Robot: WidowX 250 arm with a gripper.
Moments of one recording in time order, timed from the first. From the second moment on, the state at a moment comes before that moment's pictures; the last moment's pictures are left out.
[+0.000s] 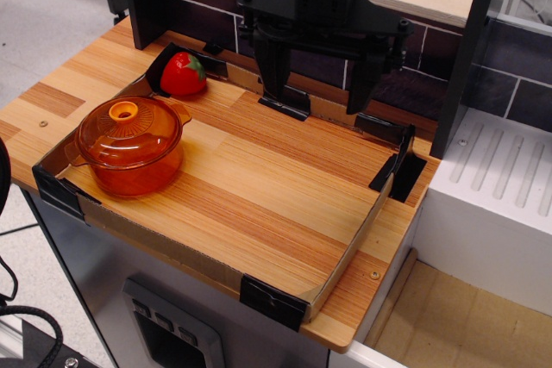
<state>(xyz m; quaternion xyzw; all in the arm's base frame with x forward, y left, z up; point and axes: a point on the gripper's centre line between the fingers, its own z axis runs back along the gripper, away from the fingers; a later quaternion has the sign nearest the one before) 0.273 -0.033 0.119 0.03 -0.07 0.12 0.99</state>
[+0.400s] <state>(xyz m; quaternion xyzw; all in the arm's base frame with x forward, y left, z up) 0.270 -0.033 0.114 0.03 -0.06 0.12 0.99</state>
